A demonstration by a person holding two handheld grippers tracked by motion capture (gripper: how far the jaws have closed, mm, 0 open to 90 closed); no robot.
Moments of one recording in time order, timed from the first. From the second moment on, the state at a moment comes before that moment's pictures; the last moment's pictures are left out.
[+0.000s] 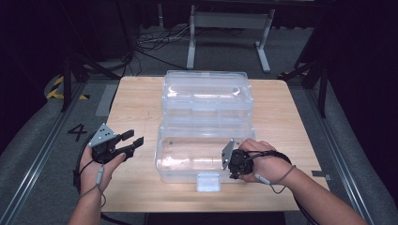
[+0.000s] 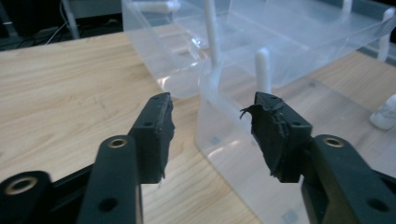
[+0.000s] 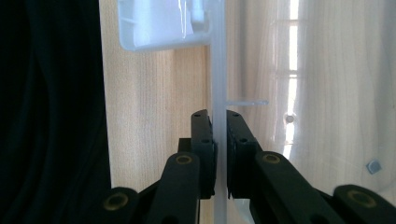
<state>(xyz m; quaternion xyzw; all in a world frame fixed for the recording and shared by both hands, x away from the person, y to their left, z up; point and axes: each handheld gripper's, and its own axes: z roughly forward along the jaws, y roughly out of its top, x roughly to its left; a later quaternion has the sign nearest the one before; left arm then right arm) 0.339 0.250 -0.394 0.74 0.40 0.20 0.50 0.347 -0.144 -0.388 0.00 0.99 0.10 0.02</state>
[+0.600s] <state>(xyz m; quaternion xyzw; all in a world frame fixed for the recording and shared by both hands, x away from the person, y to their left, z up) 0.366 0.210 -0.356 0.77 0.34 0.14 0.52 0.348 -0.148 -0.388 0.01 0.99 0.11 0.01</state>
